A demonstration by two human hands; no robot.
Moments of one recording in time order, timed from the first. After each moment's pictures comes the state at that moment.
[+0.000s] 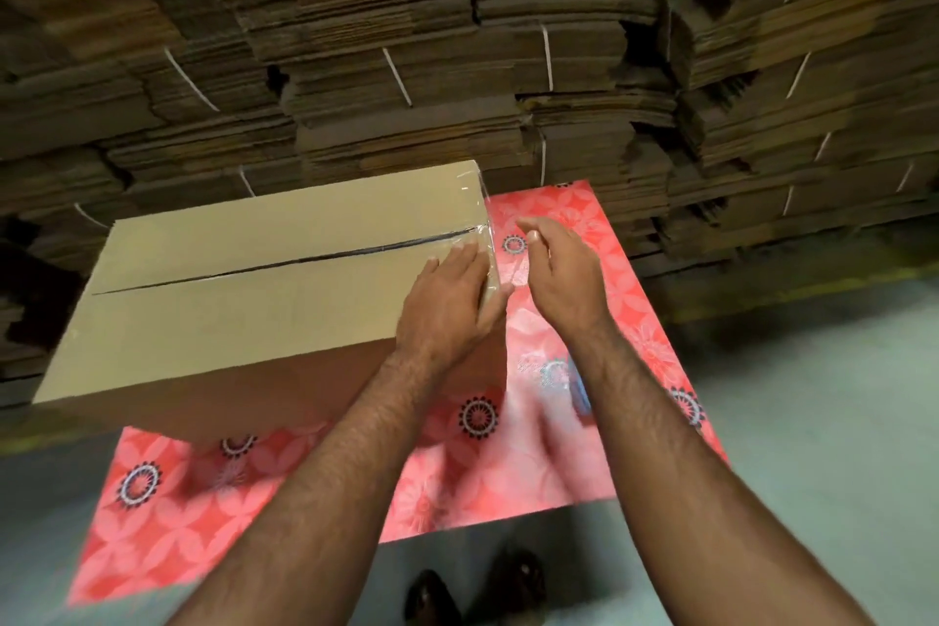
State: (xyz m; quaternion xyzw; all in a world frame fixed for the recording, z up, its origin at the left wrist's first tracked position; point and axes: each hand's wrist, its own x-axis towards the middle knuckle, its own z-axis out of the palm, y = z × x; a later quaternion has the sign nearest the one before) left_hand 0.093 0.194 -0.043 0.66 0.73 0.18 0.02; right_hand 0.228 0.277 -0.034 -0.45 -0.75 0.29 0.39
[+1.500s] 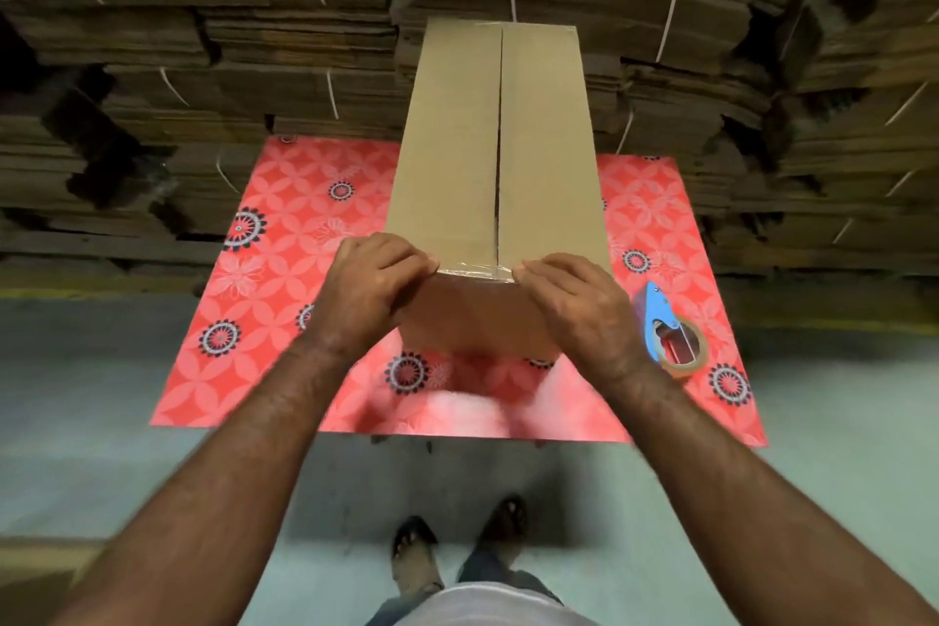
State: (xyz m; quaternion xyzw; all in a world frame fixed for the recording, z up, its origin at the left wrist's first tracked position) left_hand -0.048 0.005 -0.061 0.68 0.67 0.28 -0.11; right_hand 0.197 0.147 -0.066 -0.20 -0.94 -0.03 0.28
